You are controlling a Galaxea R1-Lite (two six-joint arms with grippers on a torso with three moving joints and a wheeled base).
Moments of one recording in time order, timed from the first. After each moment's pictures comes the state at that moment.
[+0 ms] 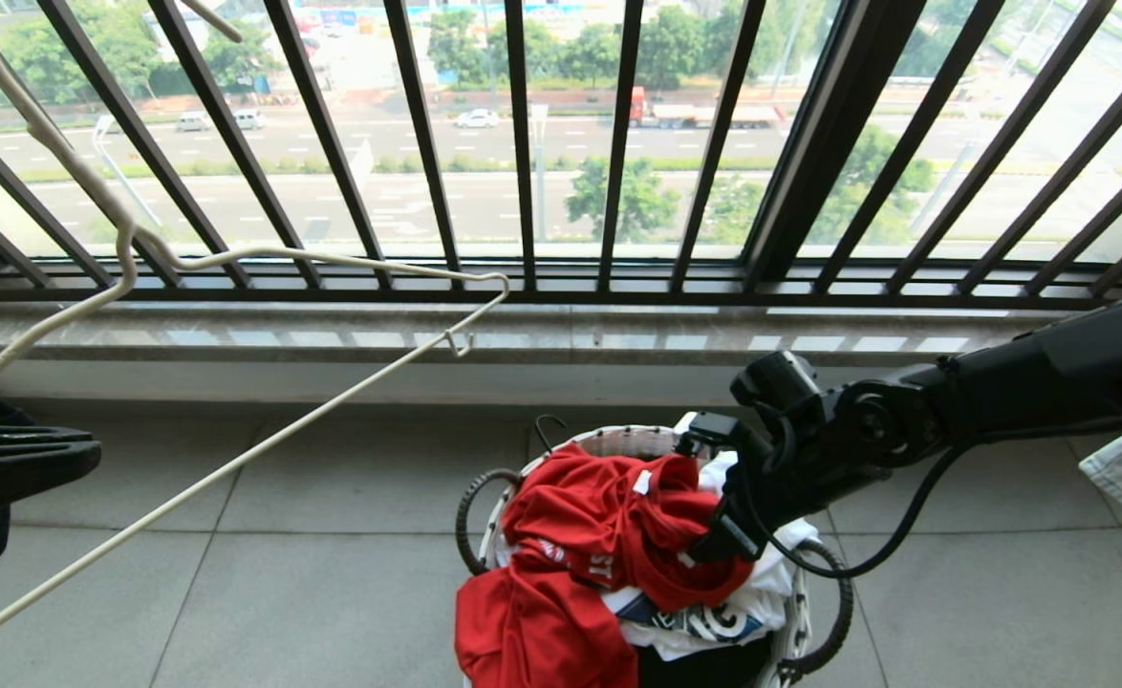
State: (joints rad) left arm -0.65 0.90 -1.19 0.61 0.10 0.03; right arm 0.37 2.08 -1.29 0.26 0.25 -0.45
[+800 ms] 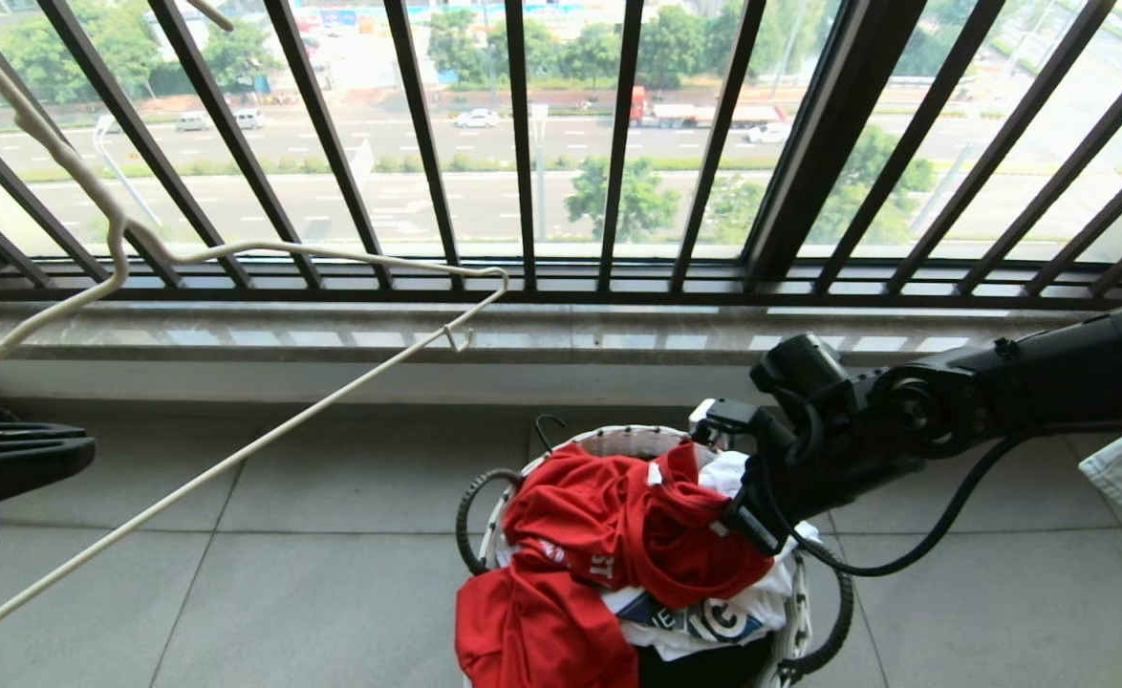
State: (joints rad) left arm -0.65 0.90 -1.19 0.61 0.10 0.03; right arm 0.37 1.99 -1.26 0.31 0.20 -0.42
